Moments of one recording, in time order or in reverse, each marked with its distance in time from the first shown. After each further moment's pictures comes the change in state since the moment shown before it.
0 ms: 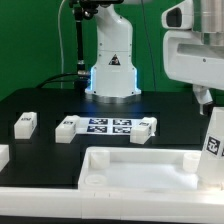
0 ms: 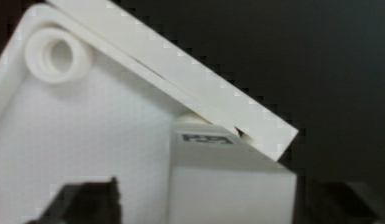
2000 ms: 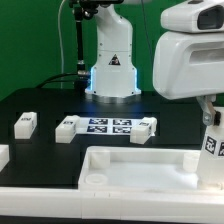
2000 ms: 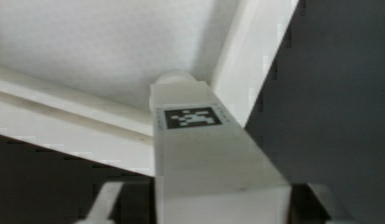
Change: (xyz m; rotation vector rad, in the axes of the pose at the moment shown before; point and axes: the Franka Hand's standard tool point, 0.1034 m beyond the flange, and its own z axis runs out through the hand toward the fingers) arm 0.002 0.000 0.002 -0.089 0.043 -1.258
